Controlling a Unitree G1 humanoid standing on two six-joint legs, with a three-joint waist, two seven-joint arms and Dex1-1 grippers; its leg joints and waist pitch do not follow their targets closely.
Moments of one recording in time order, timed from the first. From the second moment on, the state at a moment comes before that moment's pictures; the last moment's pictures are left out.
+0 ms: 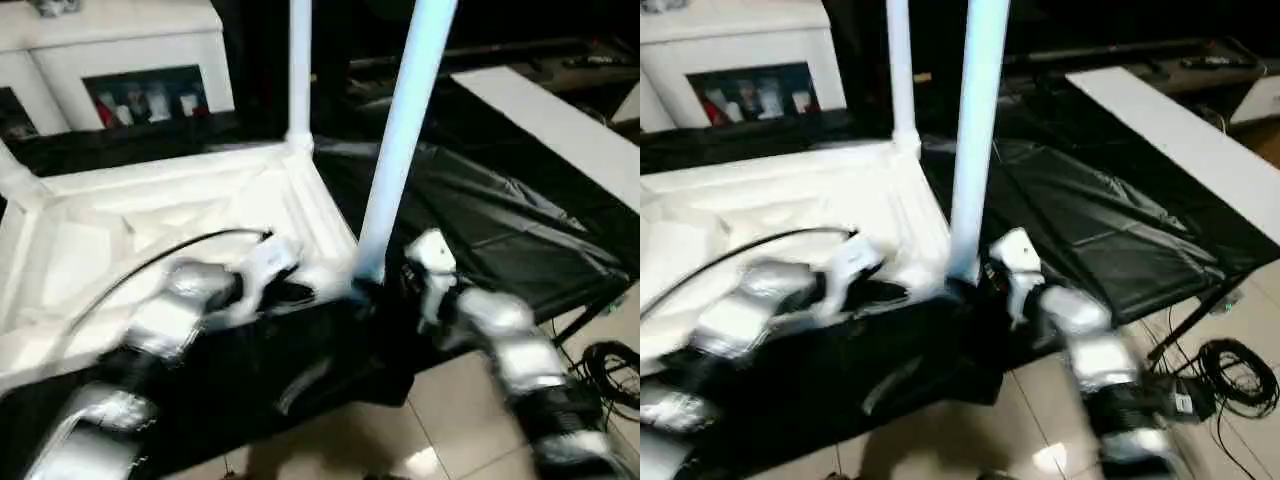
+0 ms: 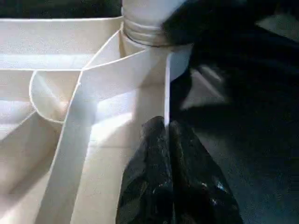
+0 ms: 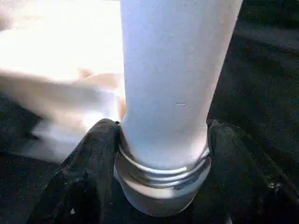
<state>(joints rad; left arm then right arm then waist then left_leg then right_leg) -0.61 0.26 -0.27 0.53 0.05 0.26 -0.88 -0.45 -0.12 0.05 0.55 0.09 0.06 0.48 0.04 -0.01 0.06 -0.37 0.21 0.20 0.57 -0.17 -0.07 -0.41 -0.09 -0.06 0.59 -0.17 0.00</state>
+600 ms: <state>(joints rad) -0.68 0.15 -0.27 0.67 0.11 0.22 -0.69 -0.53 0.01 -0.03 0.70 0.08 -0.01 0.21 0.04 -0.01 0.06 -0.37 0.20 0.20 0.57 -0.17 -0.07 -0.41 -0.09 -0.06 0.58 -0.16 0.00</state>
